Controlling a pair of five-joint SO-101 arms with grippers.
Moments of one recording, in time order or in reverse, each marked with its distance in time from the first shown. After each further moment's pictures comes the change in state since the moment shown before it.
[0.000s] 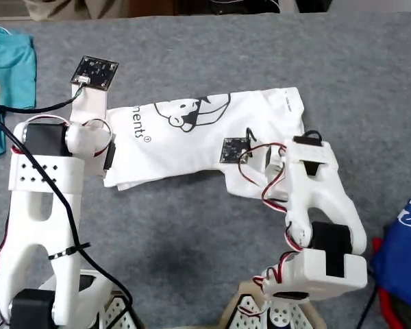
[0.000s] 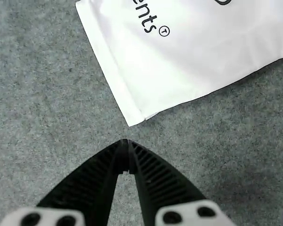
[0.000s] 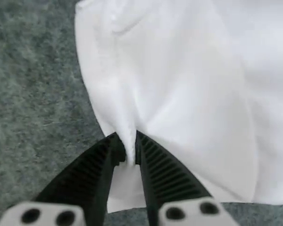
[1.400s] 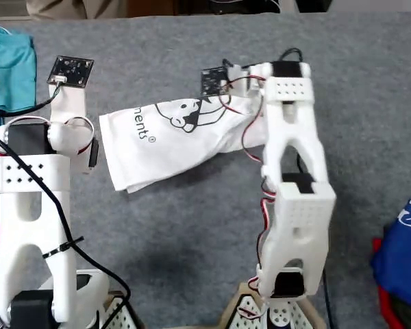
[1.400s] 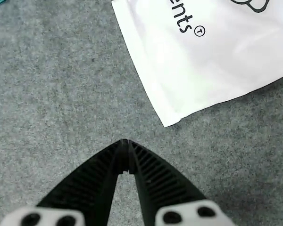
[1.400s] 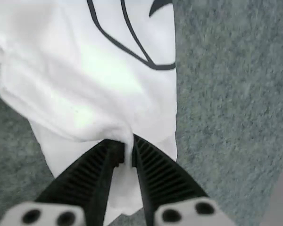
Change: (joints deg) left arm -6.3 0.0 0.0 0.0 0.0; right arm -10.8 34.7 -71.2 16.9 5.6
